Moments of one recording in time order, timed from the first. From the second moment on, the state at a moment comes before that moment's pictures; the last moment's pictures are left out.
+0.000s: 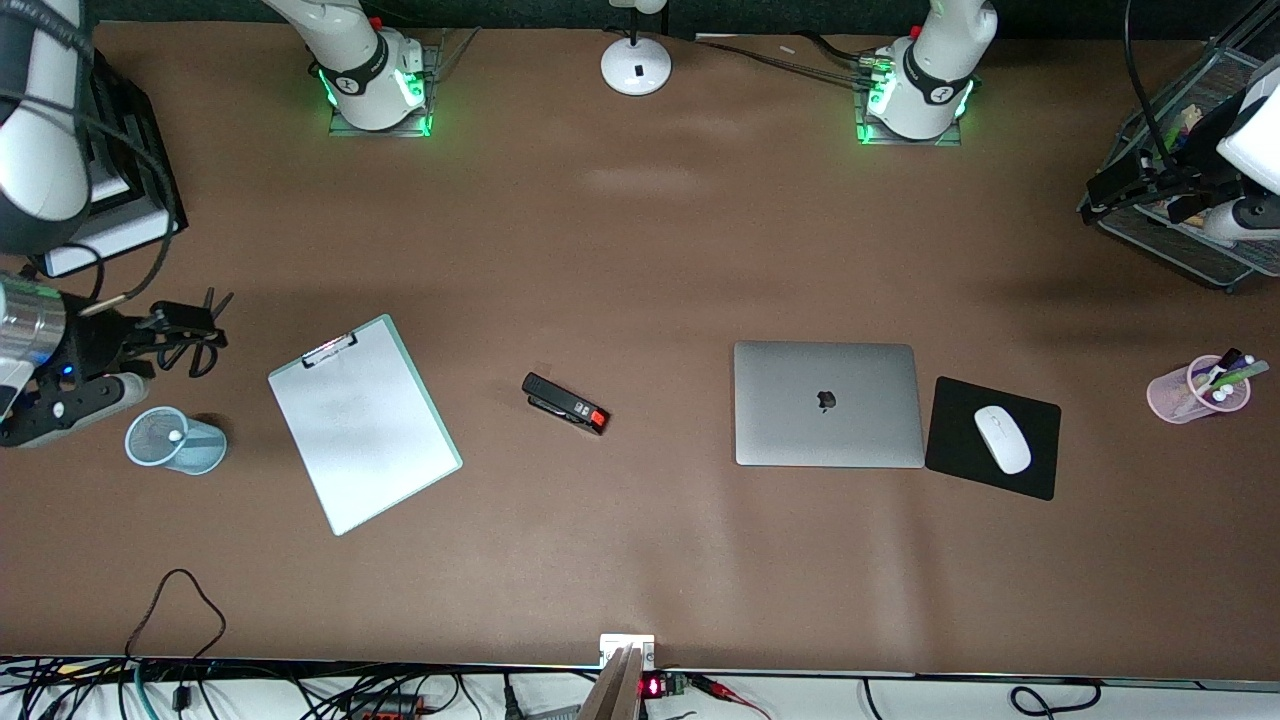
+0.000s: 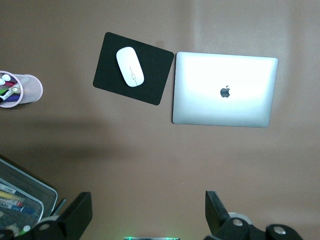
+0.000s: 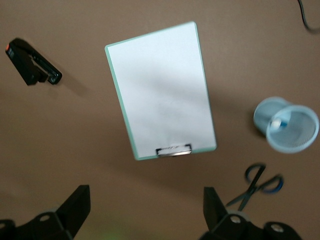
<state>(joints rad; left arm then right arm) 0.13 -0.07 -0.13 -1.64 -0.04 1.51 -0.05 0.06 0.43 -0.07 -1.20 0.11 1.44 -0.27</state>
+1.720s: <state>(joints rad) 0.13 -0.07 -0.13 -1.64 -0.04 1.51 -0.05 -0.02 0.00 -0.07 -1.59 -0.01 1.55 -0.02</state>
